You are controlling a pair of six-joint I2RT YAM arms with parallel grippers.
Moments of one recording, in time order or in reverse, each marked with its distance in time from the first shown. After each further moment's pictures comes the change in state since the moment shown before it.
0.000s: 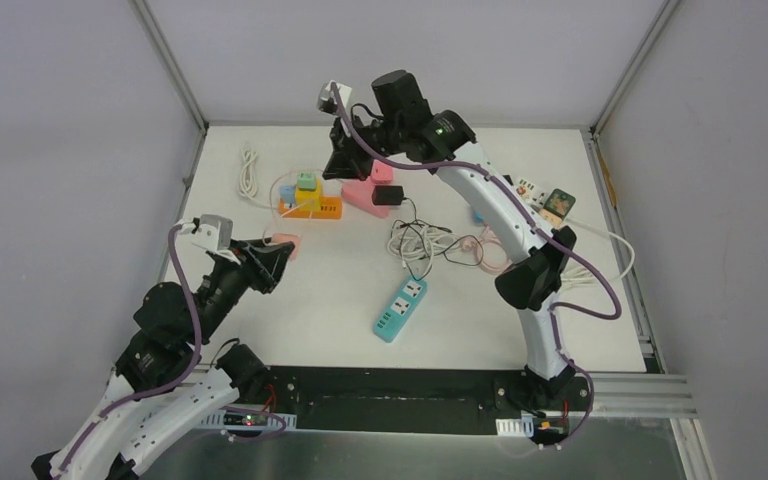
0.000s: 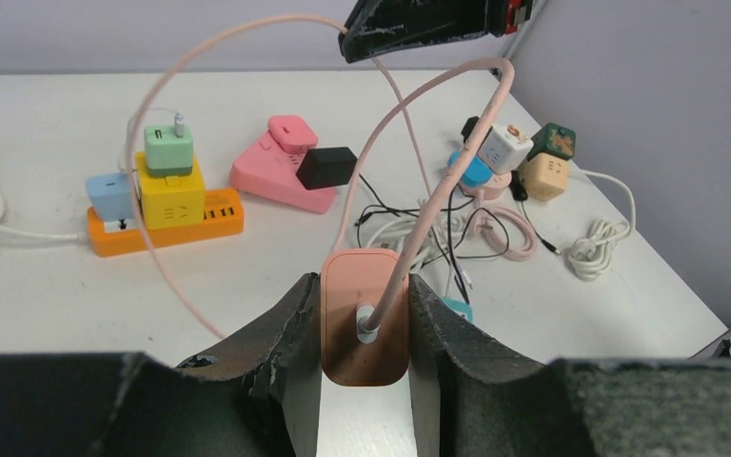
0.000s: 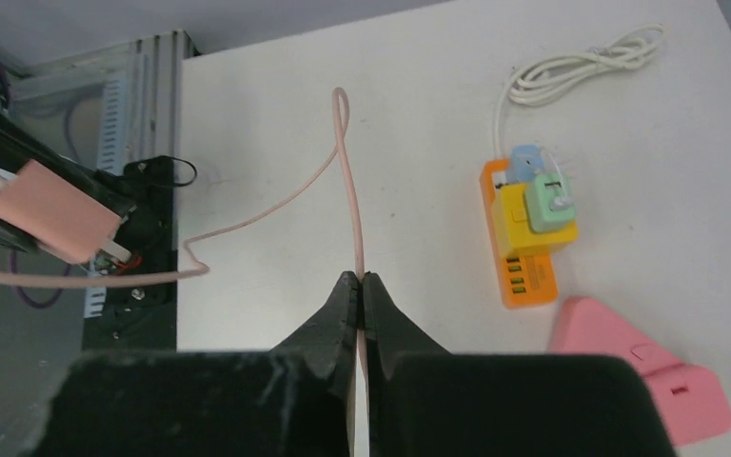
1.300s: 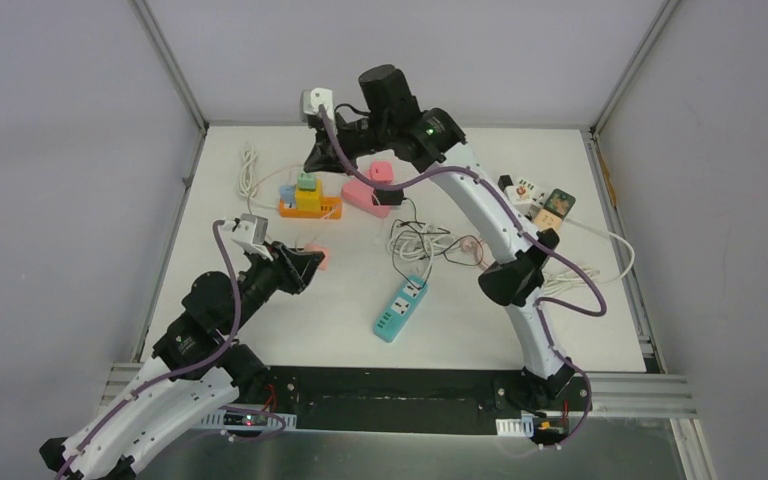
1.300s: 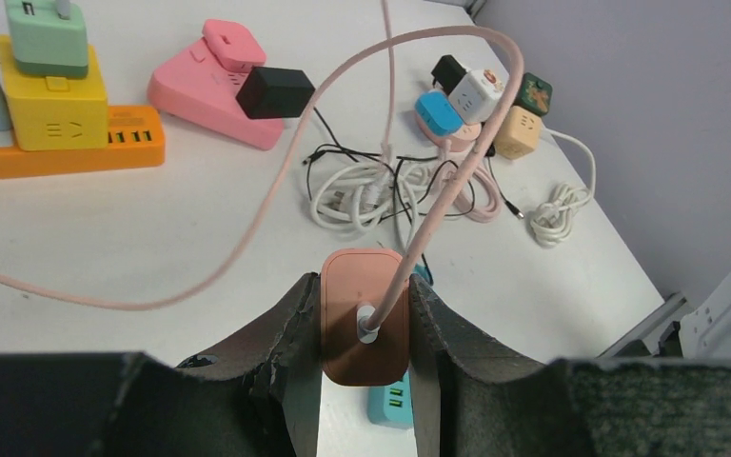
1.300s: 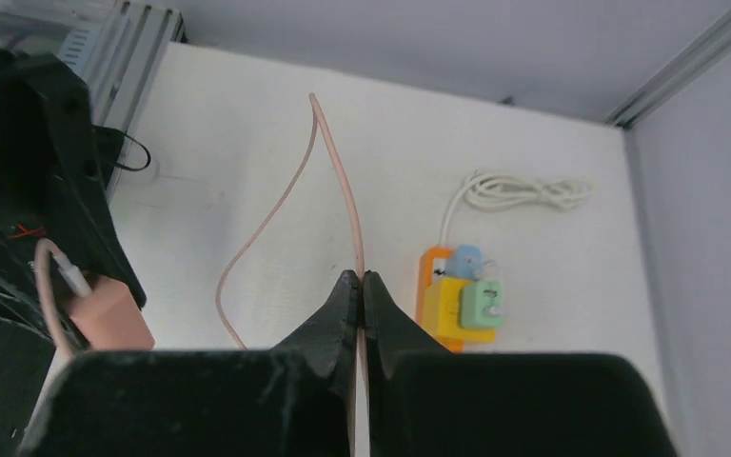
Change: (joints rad) left arm 0.000 0.063 -0.187 0.124 0.074 -0.187; right arm 0.045 0.131 0.203 -0.021 -0.087 -0.270
